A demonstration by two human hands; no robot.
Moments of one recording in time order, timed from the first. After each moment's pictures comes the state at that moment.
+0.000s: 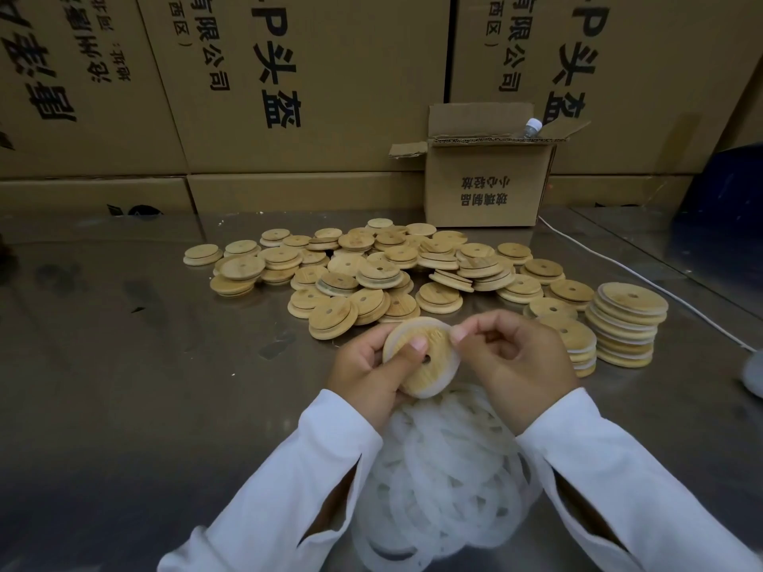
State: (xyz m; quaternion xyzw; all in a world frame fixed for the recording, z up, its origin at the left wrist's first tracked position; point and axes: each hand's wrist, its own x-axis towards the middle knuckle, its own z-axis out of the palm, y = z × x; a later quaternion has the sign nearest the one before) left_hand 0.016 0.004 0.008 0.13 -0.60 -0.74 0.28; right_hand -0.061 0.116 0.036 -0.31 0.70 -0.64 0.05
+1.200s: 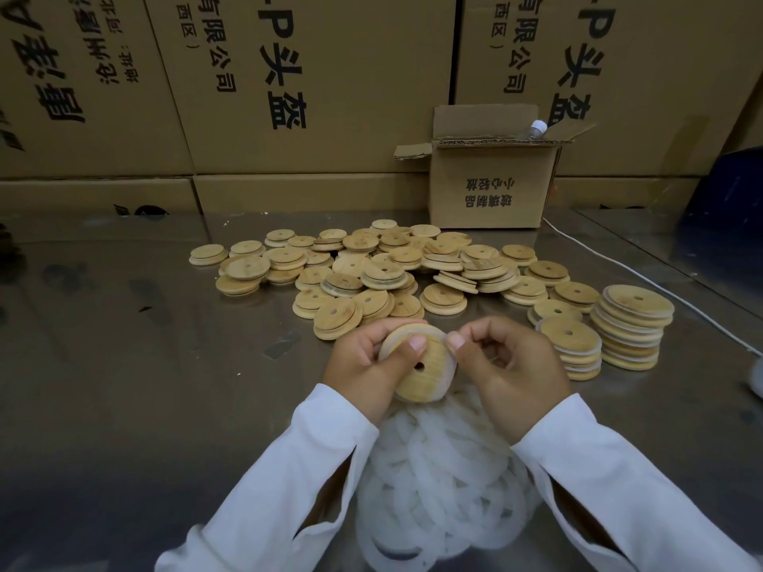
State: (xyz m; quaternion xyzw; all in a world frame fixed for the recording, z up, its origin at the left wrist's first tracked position) left_hand 0.021 -0.004 0.016 0.12 -0.65 -0.69 0.29; right_hand -0.062 0.114 0.027 -0.35 0.73 -0.59 0.02
